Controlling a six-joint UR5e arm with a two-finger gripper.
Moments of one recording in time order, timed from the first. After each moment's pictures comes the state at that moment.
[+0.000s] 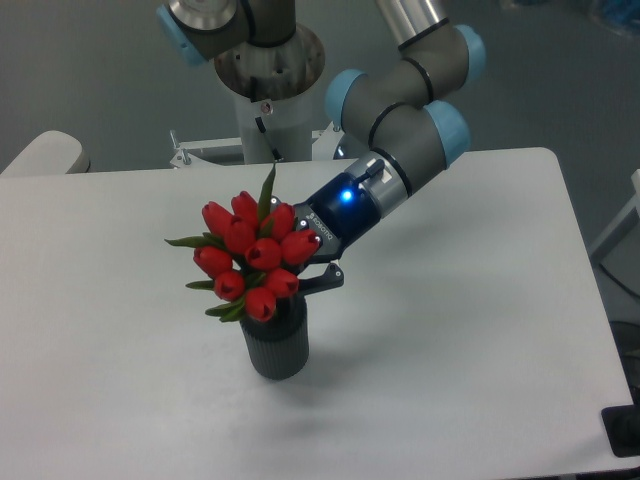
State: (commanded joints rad) arm 2.65 -1.89 -1.91 -0.75 0.14 1.35
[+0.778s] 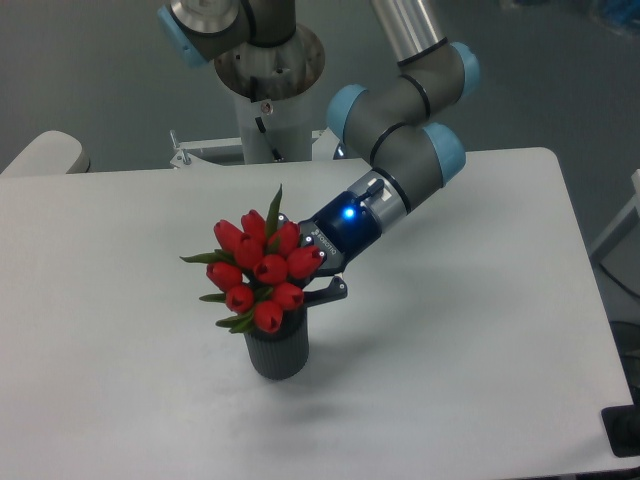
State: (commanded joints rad) arm 2.66 -1.93 -1.94 -0.75 0.14 1.40
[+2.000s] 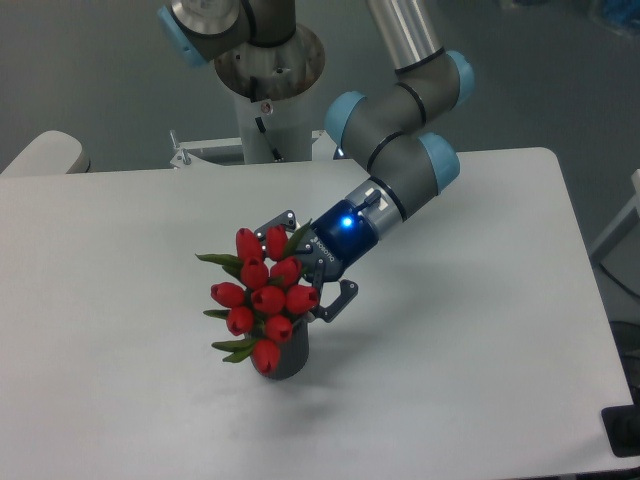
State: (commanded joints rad) arm 2.68 -1.94 -1.96 -0.74 0.16 1.42
